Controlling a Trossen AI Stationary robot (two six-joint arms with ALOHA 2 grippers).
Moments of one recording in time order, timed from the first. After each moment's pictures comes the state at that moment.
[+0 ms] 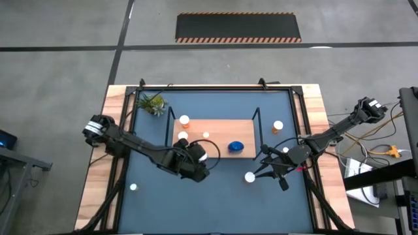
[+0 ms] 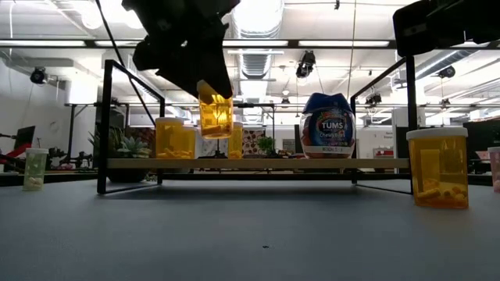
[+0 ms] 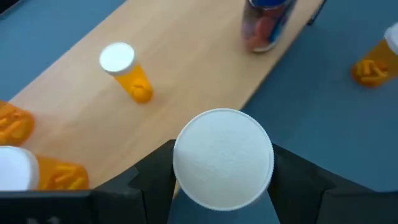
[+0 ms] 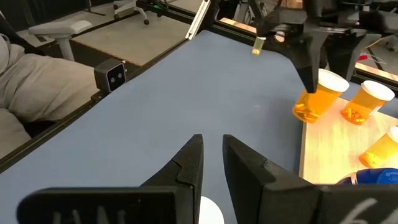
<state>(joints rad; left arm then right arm) -0.36 1.70 1.29 -0.68 -0.61 -0.88 0.51 0.93 0.40 0.18 0.08 -0.13</state>
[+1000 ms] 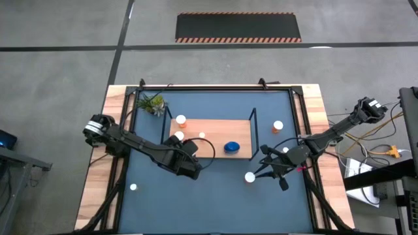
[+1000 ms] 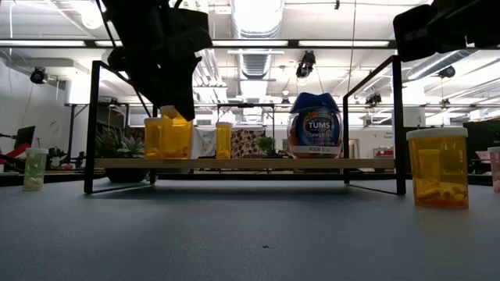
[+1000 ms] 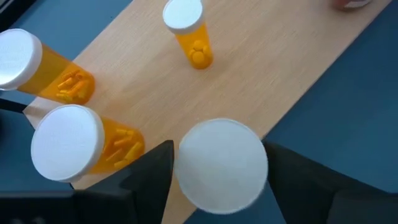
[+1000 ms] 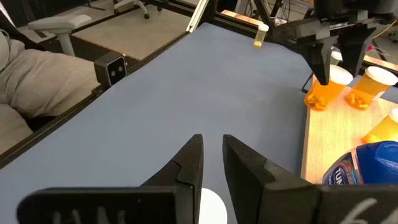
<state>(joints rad) -0.35 1.70 1.27 -0.93 -0.60 -1.02 0.51 0.93 0.39 0.17 0.08 -0.12</state>
